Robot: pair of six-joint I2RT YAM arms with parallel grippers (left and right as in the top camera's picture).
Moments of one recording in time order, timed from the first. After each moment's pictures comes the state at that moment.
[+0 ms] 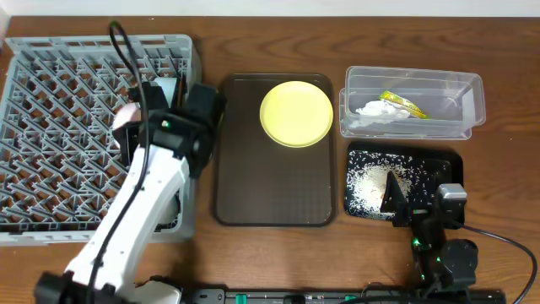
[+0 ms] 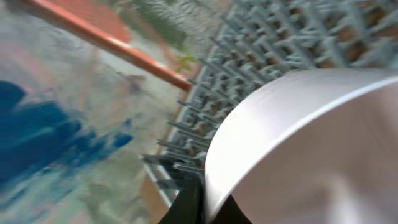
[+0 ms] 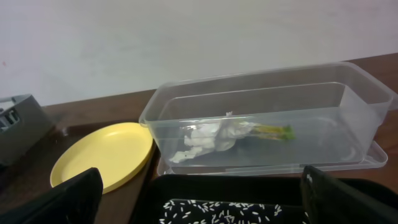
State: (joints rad) left arm -0.30 1.47 1.25 -1.23 -1.16 -0.54; right arm 0.09 0.01 0.01 -0.07 -0.01 0.22
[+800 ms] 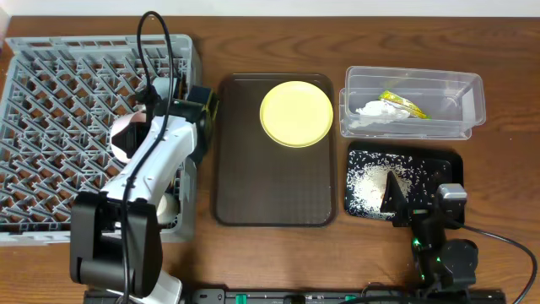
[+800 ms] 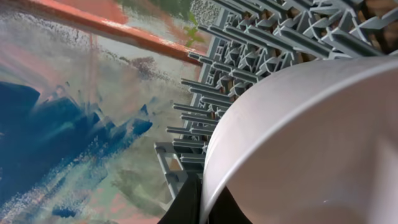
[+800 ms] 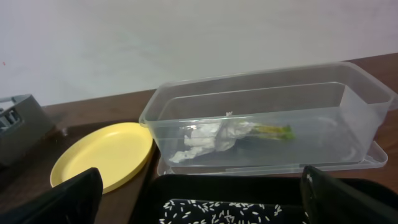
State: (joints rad) left arm -0.21 1.72 1.20 -1.16 -1.20 -0.54; right arm 0.09 0.01 0.01 -0.07 -0.01 0.22
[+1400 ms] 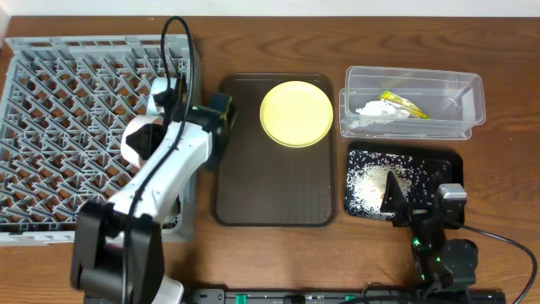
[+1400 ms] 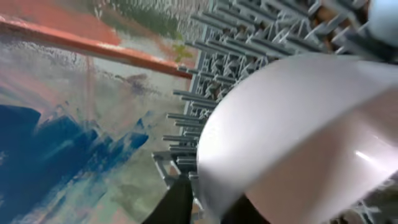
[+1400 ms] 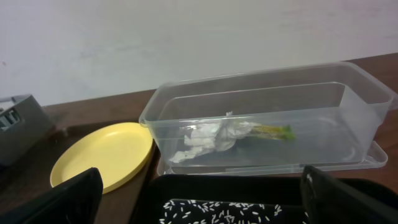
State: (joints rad) left arm -0.33 1.65 1.20 -1.23 -1.18 -0.55; right arm 0.09 0.01 0.01 -0.07 -0.01 0.22
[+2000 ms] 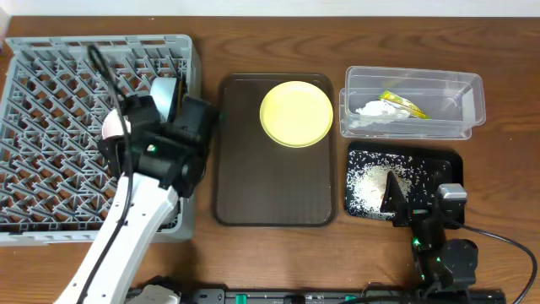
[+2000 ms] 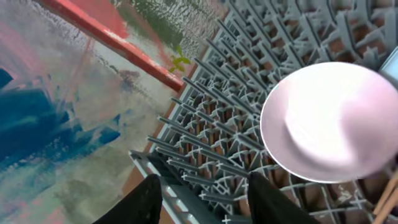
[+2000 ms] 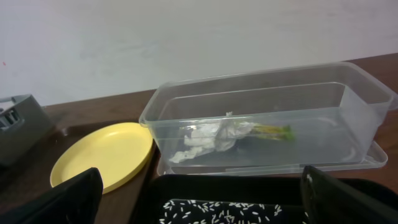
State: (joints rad) left arm -0.34 1.29 1.20 -1.21 -1.11 -0.56; right arm 0.09 0.01 0.01 -0.07 -0.01 0.22
